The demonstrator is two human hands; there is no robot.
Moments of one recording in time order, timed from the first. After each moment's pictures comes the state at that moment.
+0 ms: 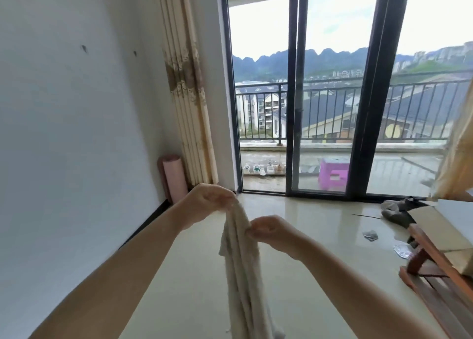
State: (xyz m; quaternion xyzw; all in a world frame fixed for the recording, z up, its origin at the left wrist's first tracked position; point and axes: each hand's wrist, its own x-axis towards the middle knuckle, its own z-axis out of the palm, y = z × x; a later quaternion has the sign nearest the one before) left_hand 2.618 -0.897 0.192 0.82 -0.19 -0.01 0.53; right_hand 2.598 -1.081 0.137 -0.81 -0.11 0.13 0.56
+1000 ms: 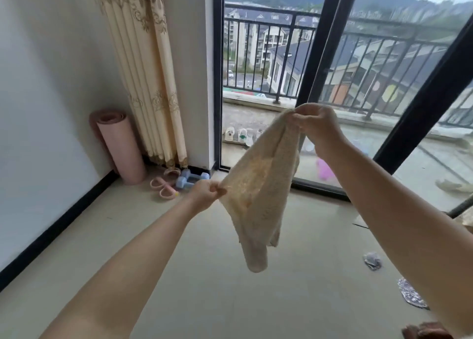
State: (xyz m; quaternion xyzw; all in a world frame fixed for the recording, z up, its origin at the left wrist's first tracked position) left_hand 3.305 -1.003 0.035 0.86 -0.03 -0.12 0.50; right_hand 3.308 -1.213 0.186 -0.82 0.00 -0.13 0.55
